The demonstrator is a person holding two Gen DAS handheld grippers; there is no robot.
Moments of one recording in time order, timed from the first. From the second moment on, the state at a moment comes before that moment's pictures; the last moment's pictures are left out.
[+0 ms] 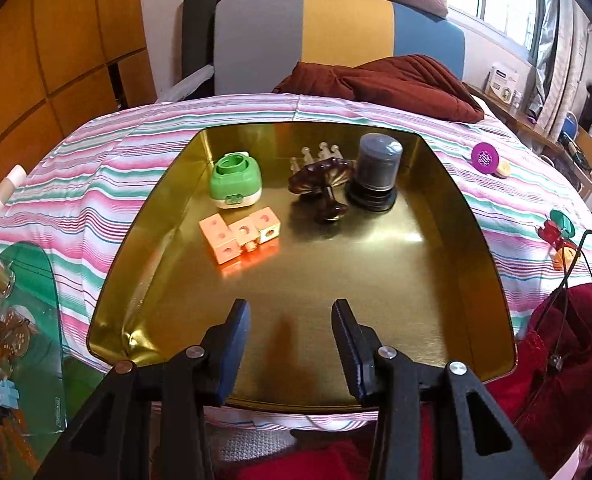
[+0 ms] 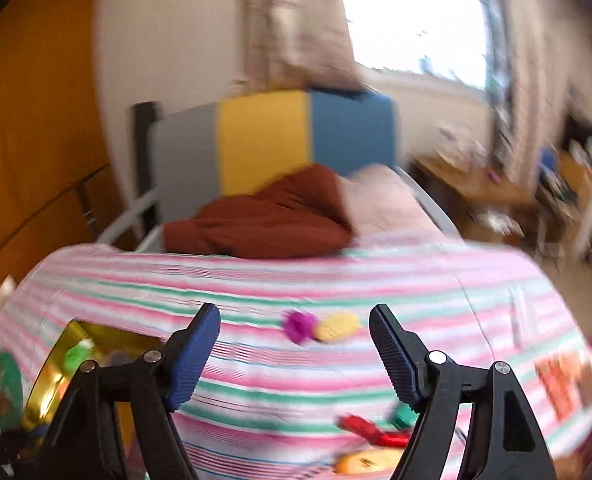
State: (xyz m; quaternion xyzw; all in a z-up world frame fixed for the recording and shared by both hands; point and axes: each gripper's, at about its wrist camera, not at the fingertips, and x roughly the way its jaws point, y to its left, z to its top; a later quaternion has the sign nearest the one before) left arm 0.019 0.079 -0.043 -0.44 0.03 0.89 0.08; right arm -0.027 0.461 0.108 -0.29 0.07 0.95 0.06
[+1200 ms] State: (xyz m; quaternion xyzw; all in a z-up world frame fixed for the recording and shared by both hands) left arm 0.011 0.090 -0.043 -0.45 0.01 0.89 0.09; right arm -0.052 0.537 -0.057 -0.75 -0.05 0.66 0.00
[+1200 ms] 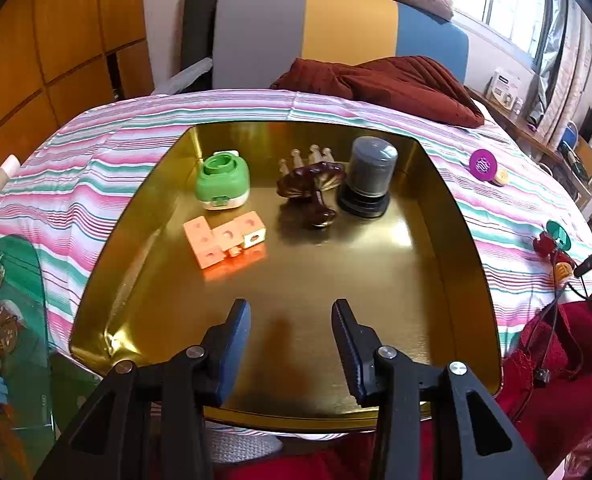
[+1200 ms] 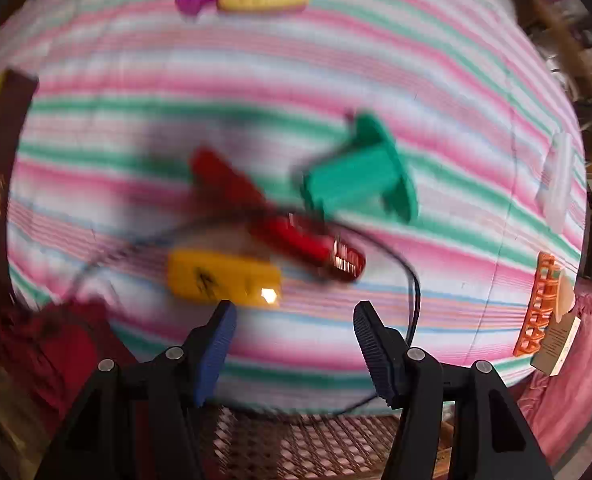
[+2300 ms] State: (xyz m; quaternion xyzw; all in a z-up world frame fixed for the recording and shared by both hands) left arm 0.029 0.125 -0.031 -0.44 0.05 0.89 0.12; right arm -0.033 0.574 -0.022 -0.66 0.06 0.74 0.05
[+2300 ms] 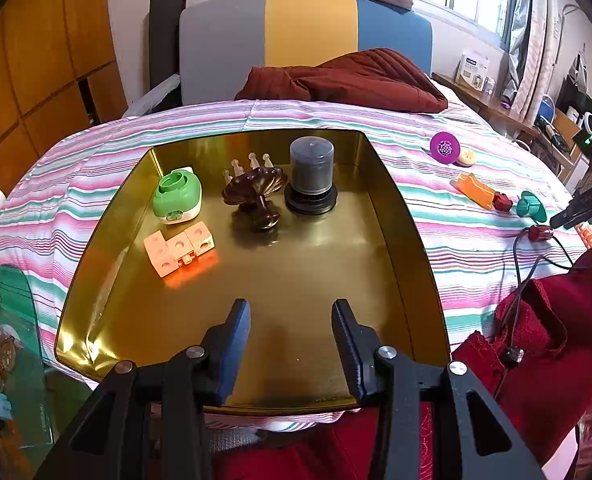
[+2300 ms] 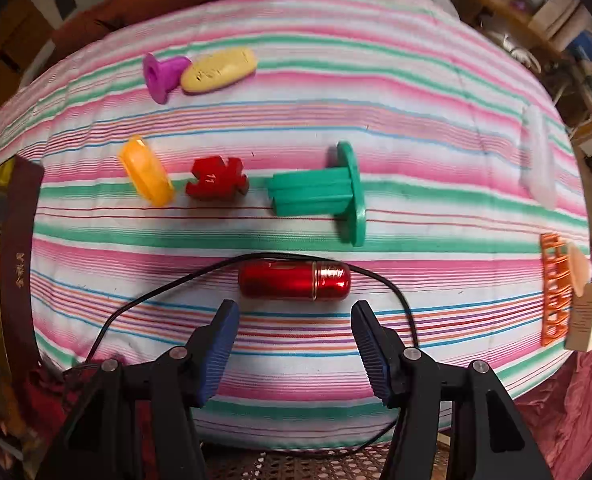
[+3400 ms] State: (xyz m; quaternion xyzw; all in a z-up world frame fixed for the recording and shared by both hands) left arm 0.012 0.232 0.005 -0.44 0.05 0.87 0.22; right arm -0.021 0.594 0.023 -0.44 0.31 0.84 0.01
